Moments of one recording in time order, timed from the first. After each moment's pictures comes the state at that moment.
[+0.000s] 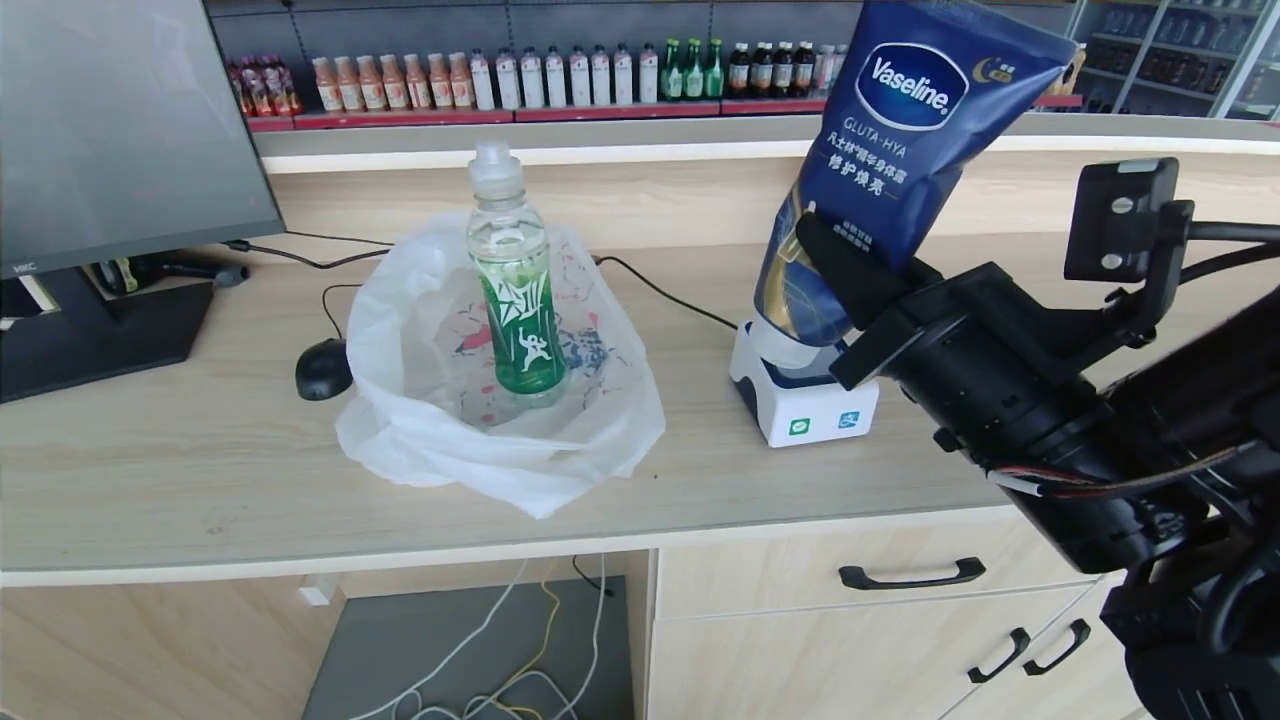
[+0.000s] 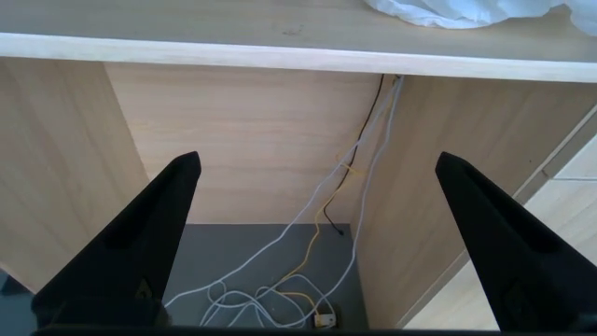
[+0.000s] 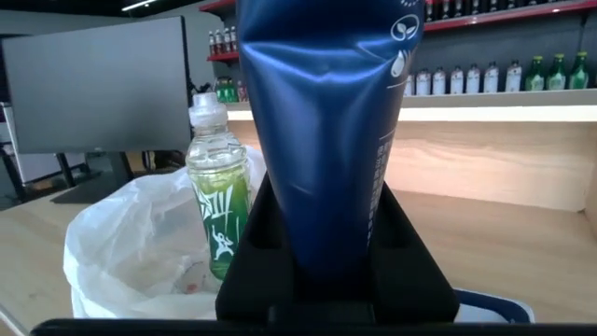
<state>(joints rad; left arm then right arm) 0.00 0.00 0.00 0.00 0.00 0.00 0.67 1.71 -0.67 -1.57 -0.03 -0.01</state>
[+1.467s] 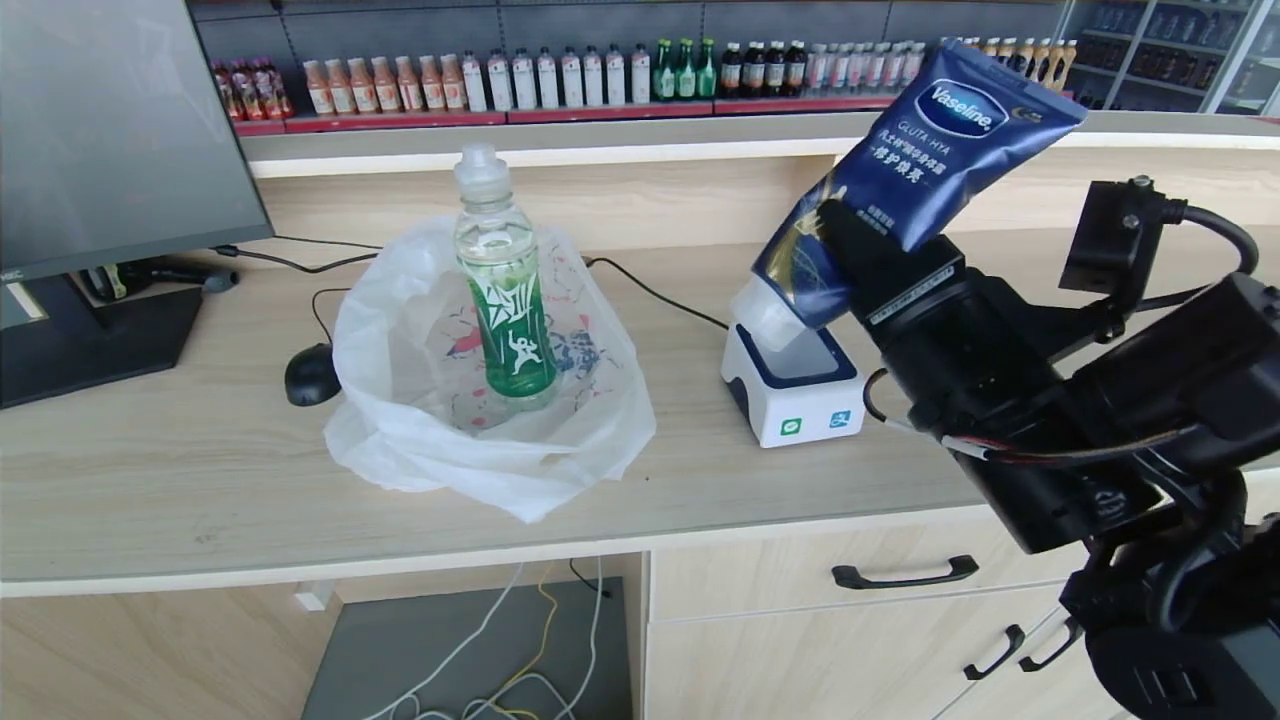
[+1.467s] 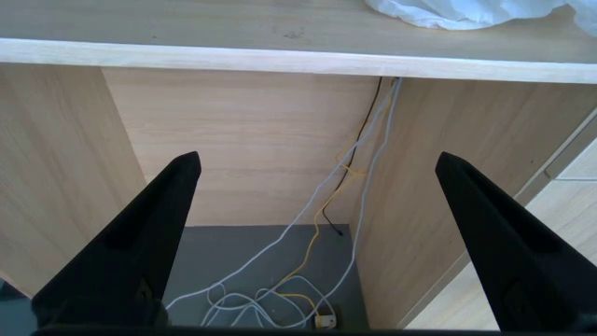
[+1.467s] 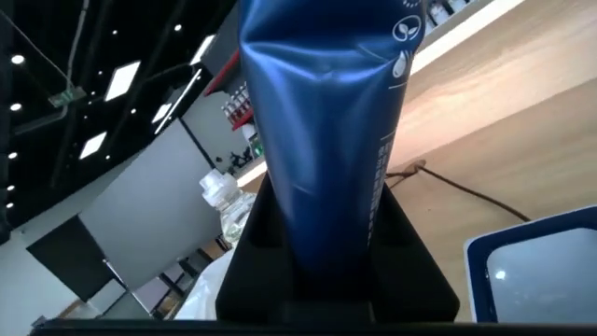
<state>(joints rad) 0.00 0.00 0.00 0.00 0.00 0.00 0.68 1.77 -0.74 -1.55 -0.24 0.57</state>
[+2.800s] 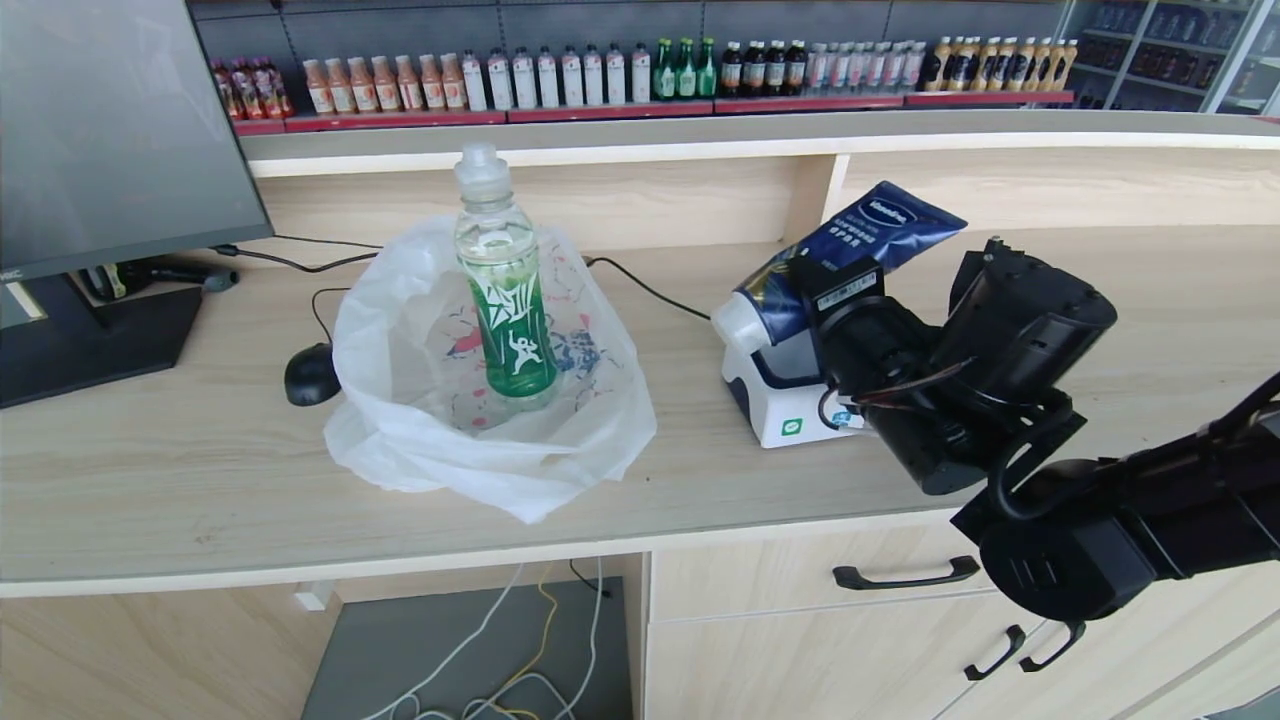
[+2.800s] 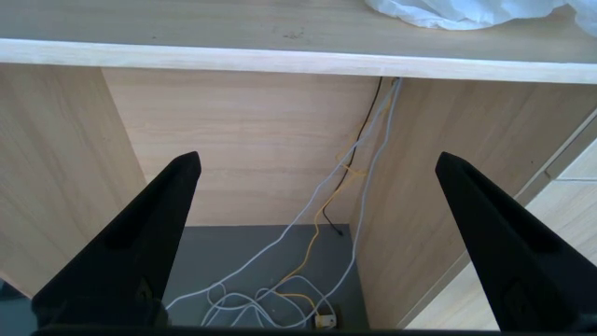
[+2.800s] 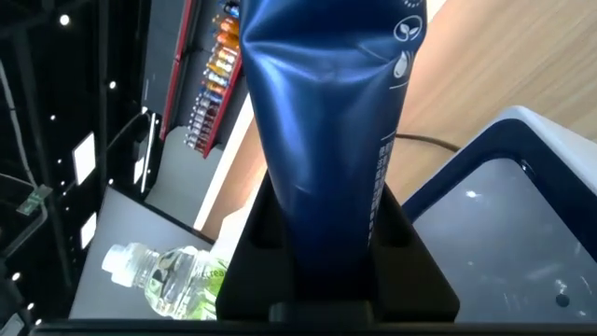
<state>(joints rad) 0.00 0.00 0.00 0.00 0.00 0.00 0.59 1.91 -0.93 -1.26 -0.33 0.98</state>
